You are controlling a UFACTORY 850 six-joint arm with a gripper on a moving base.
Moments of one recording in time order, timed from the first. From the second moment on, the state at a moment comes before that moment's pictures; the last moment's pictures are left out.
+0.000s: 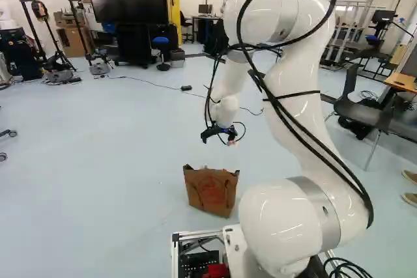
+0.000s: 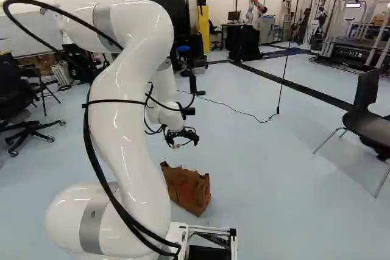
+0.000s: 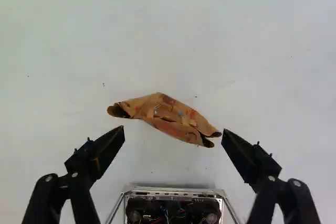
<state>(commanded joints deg) 2.9 -37.2 -46.8 2.2 10.8 0.0</state>
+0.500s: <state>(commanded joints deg) 2.9 -42.8 -50.0 2.2 10.8 -15.3</state>
